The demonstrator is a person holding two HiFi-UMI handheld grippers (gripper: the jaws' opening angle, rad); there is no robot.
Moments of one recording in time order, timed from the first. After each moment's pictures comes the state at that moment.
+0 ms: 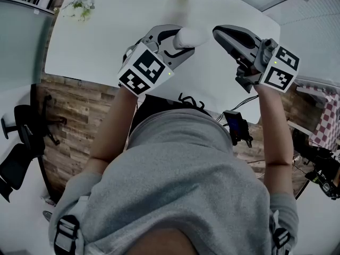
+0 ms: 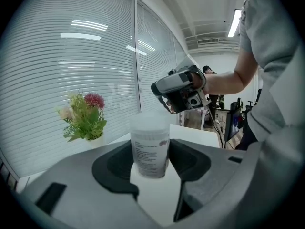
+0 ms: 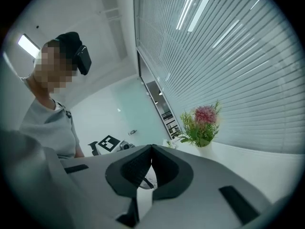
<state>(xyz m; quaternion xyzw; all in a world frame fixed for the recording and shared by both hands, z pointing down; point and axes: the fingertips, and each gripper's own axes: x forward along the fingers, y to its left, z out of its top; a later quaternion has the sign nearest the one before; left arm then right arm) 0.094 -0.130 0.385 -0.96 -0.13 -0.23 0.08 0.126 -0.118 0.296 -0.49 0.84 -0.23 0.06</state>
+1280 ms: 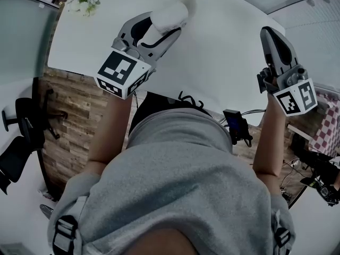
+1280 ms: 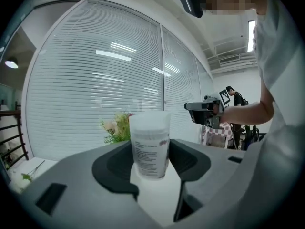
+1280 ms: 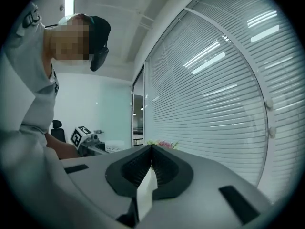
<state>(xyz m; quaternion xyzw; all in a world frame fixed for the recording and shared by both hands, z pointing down) 0.062 -0.188 0.323 -0.99 0.01 -0.11 0.00 0.206 -0.065 0.253 -0.67 0.74 -0.03 0.01</state>
